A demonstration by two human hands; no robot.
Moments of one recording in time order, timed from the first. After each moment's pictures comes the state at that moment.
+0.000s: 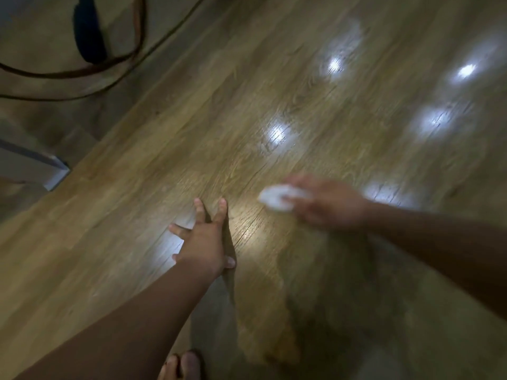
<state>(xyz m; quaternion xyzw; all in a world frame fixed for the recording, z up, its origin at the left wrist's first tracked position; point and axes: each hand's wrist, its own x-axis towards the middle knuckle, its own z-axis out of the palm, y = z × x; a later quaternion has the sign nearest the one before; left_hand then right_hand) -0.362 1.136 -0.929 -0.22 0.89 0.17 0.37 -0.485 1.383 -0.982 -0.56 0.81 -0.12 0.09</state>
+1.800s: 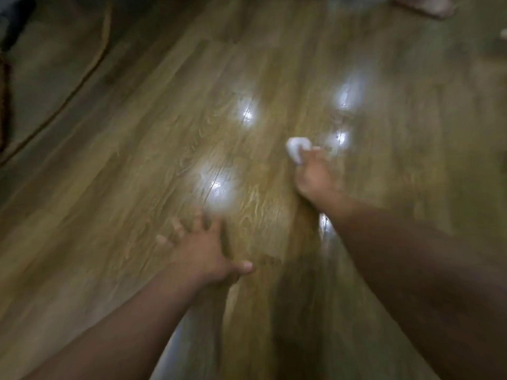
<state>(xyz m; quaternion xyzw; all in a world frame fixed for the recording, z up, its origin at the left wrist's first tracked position) -0.469 1.269 -0.930 0.04 0.95 0.06 0.30 -0.536 1.526 -0.934 0.12 0.98 -0.16 0.03</state>
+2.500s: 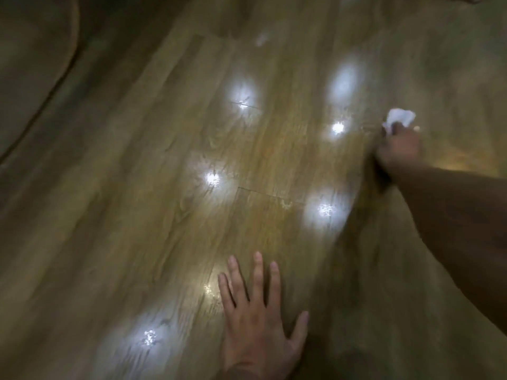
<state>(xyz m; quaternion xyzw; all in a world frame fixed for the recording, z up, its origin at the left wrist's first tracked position) -0.462 1.318 -1.001 0.18 0.98 0.08 0.10 -0.689 1.667 -0.994 0.35 0.93 -0.06 0.06</state>
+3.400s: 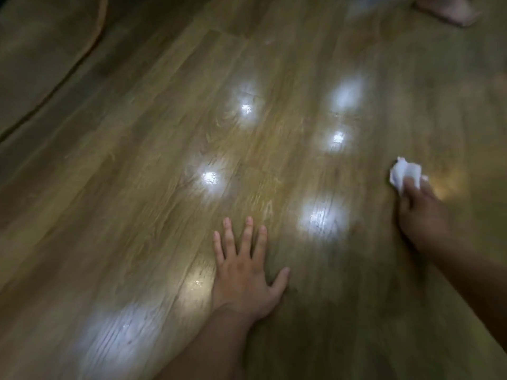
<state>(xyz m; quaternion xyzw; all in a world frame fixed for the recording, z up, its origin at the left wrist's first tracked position) -0.459 1.317 -1.000 0.16 0.98 0.08 0.09 -0.502 1.679 -0.988 0.22 0.97 -0.11 -0.07</state>
